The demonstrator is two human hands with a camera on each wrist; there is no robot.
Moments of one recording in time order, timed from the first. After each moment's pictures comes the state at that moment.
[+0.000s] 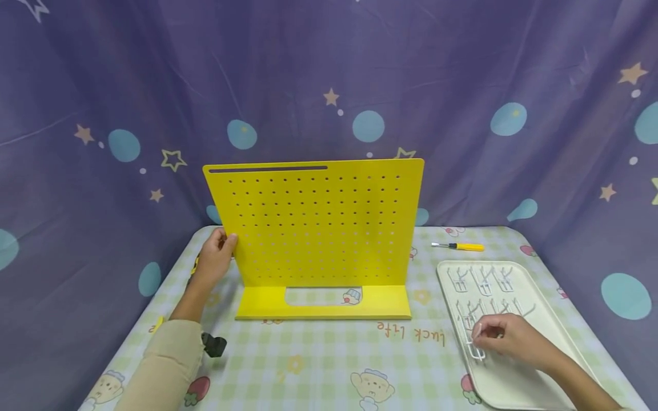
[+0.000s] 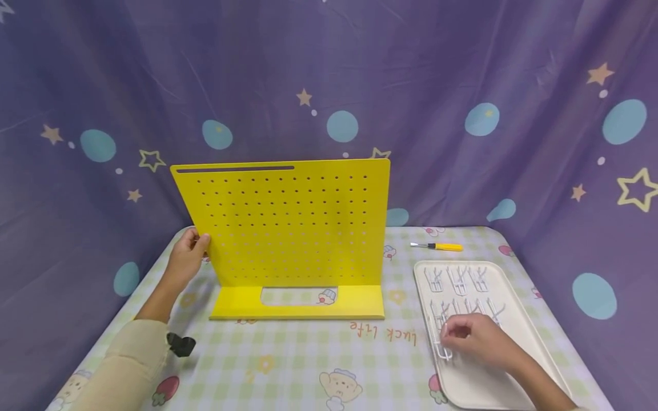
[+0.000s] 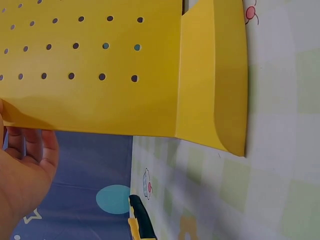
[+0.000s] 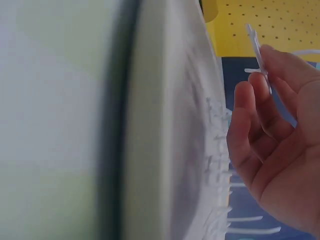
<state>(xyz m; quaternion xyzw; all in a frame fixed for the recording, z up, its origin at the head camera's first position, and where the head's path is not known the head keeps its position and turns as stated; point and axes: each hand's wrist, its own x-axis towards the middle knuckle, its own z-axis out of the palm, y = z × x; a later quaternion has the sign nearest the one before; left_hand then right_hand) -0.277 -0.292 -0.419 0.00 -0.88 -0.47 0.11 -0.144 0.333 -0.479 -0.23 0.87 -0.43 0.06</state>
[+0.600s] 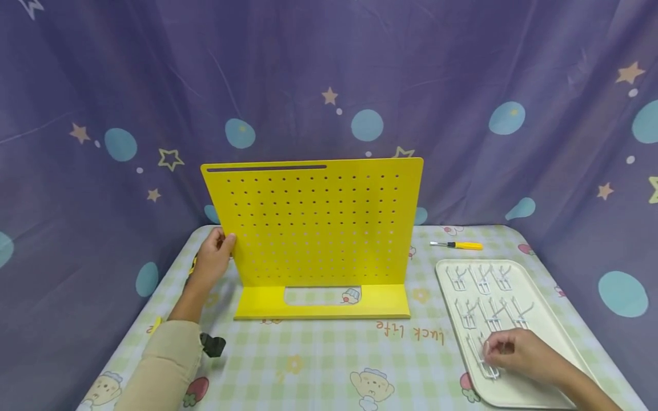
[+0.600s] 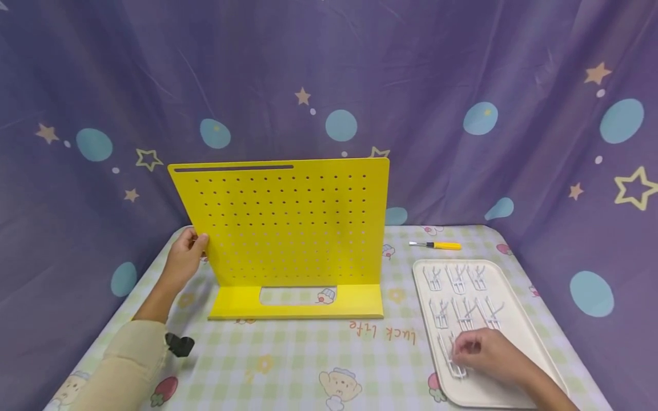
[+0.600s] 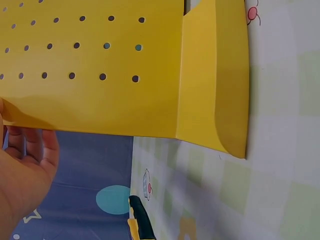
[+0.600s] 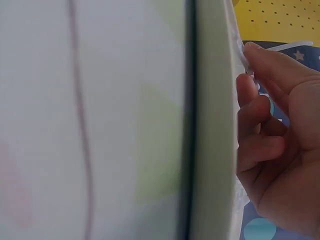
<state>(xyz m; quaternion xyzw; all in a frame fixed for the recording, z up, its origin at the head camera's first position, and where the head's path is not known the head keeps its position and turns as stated) -0.279 -0.291 -0.418 0.01 -0.88 -0.47 0.11 -0.125 0.354 -0.502 -0.24 0.89 -0.40 0.06</state>
